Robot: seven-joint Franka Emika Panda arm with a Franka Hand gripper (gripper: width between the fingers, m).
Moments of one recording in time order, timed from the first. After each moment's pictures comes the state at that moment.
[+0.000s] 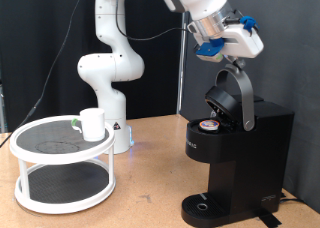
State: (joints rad) arm -0.02 -0.12 0.14 -2.01 0.68 1.95 2.18
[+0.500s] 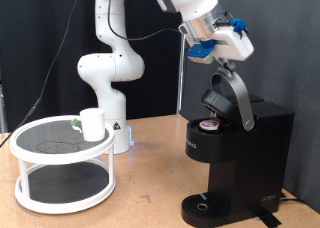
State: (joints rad) arm -0.05 -0.13 0.13 -2.02 0.65 1.93 2.16
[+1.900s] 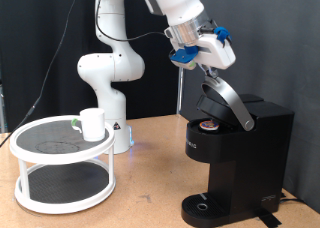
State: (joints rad) arm -0.08 -0.15 0.11 -2.07 0.56 1.91 2.15
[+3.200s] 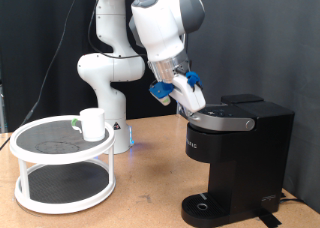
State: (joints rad) arm -0.14 -0.08 0.10 -2.22 0.47 2.10 2.15
